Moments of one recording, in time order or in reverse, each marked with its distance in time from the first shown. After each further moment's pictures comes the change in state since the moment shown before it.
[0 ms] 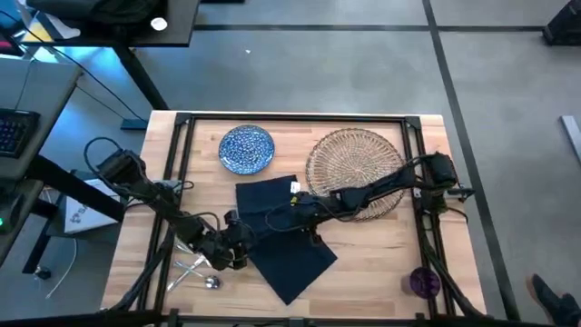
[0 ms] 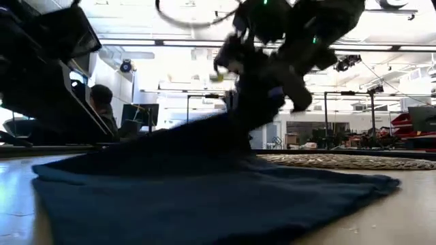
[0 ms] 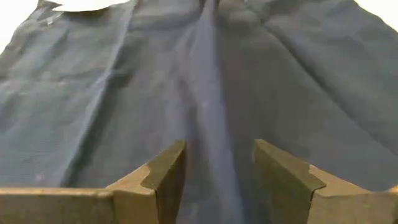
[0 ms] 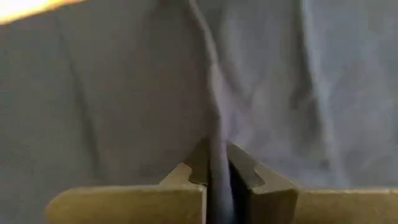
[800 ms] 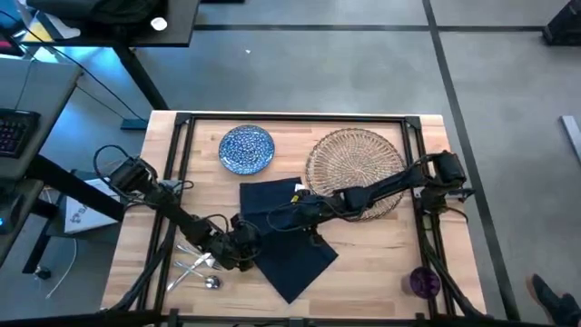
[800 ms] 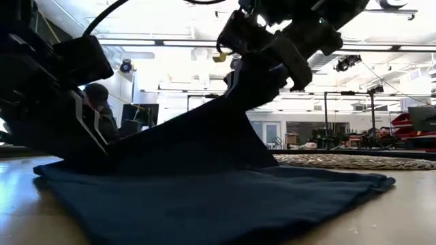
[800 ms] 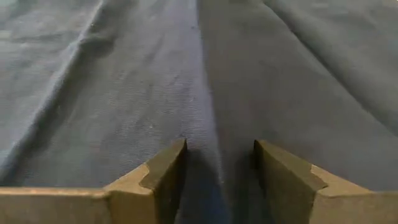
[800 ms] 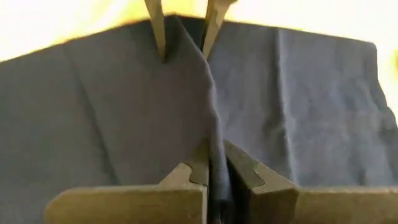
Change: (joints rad) left arm 0.039 0.132 0.002 0.136 0.075 -0.006; right arm 0.011 -0.059 0.002 -0.012 0.040 -0.001
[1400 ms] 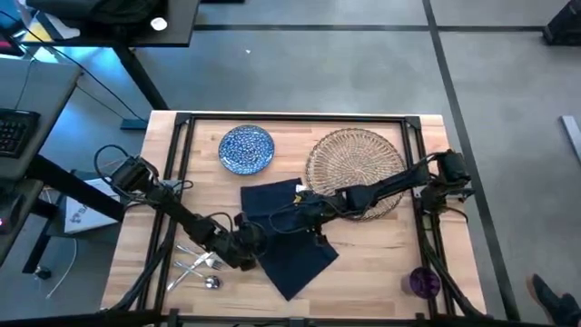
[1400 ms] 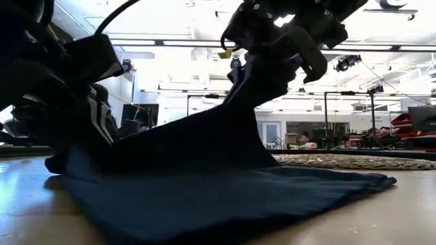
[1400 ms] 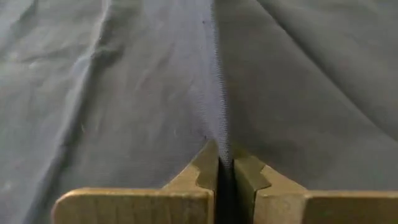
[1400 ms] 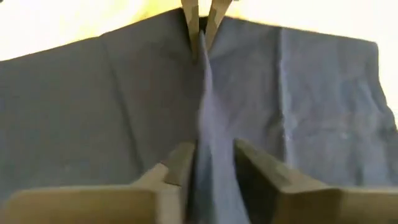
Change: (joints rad) left arm 0.028 0.000 0.064 -0.074 0.044 0.112; right arm 0.002 -0.021 0.001 -0.062 -0.035 -0.058
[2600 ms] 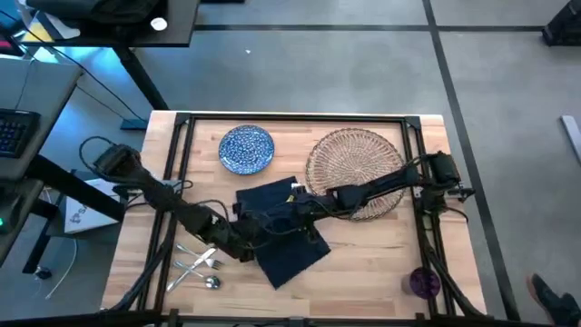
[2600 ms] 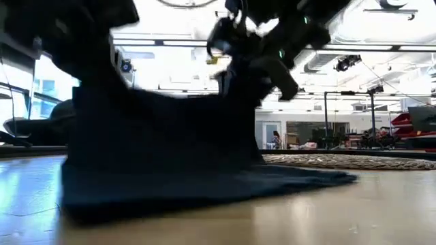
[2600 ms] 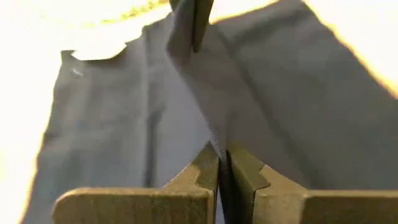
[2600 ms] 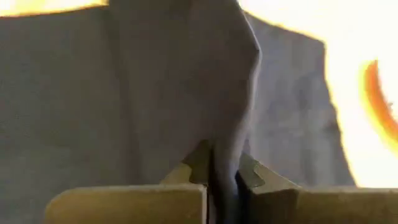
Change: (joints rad) left arm 0.066 -0.283 0.149 -0.427 -0.014 0.123; right arm -0.016 0.043 0.143 -0.124 0.110 -0.106
